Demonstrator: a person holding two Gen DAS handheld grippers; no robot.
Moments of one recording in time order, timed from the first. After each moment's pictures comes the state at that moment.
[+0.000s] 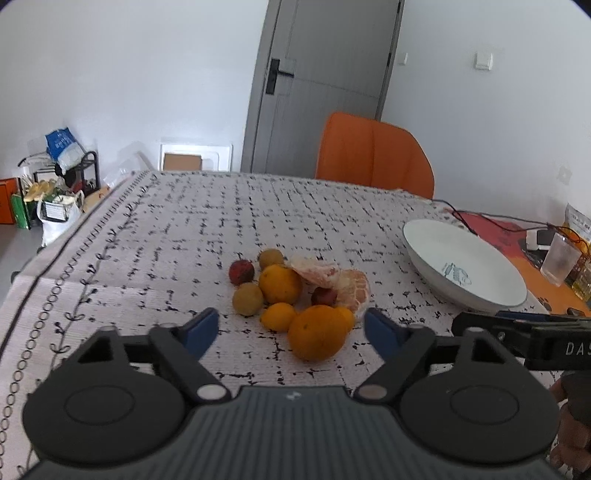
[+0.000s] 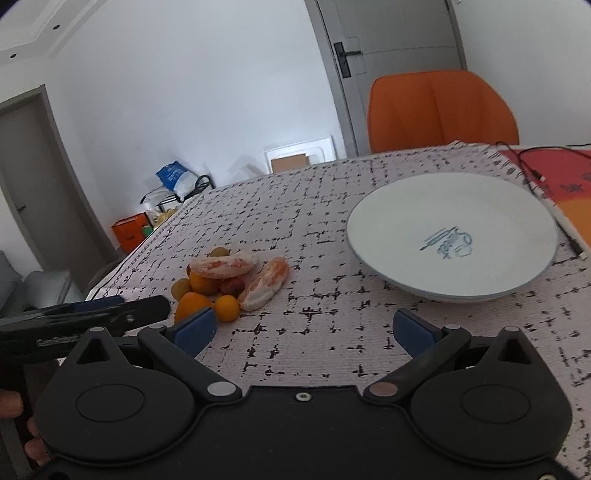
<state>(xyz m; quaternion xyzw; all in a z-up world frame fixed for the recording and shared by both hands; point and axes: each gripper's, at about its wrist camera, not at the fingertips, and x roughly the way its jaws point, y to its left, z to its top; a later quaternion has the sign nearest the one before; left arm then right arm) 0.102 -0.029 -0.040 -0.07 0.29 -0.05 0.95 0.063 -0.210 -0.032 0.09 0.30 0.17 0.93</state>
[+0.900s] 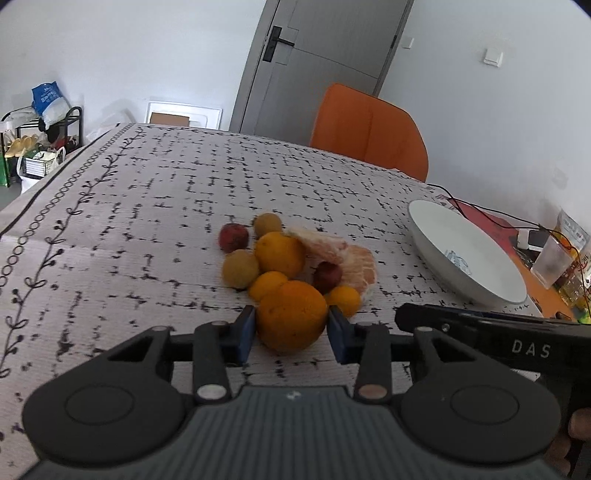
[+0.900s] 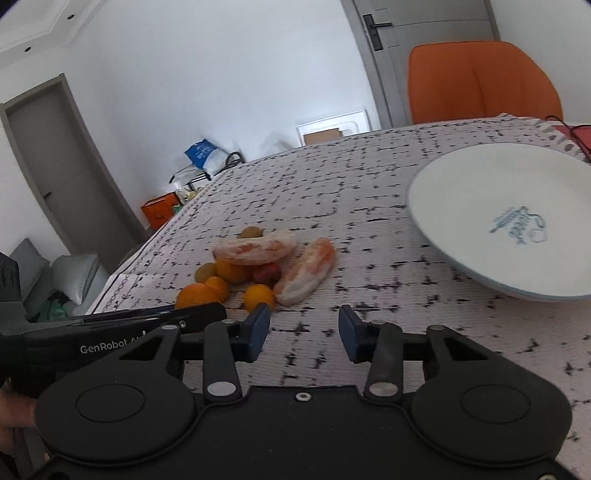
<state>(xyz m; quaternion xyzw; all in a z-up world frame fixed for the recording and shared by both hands) 0.124 -0.011 -0.064 -0.12 0.33 -0.08 0.93 0.094 -0.178 -0.049 0.09 0.33 0.23 0.91</state>
